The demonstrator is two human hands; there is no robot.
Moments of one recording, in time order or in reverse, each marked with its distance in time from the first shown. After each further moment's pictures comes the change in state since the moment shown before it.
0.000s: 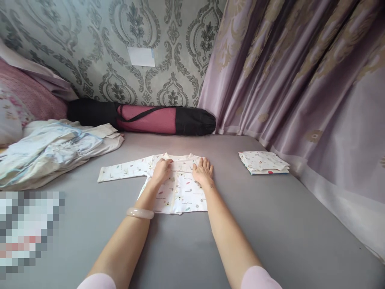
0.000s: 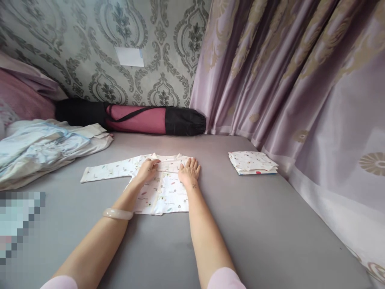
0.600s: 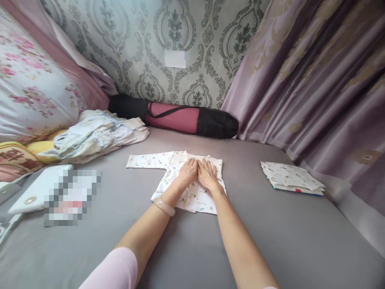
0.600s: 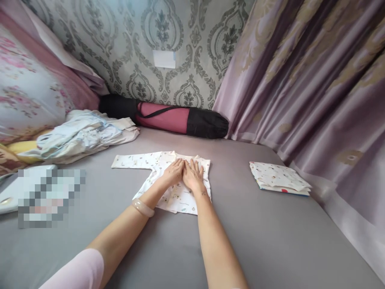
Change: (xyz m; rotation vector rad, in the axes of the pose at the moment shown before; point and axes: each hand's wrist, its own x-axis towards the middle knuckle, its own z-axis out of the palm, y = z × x) left_hand -0.011 0.028 0.027 0.116 -0.071 0.206; right_hand -0.019 -0.028 0.007 0.006 -0.099 -0.426
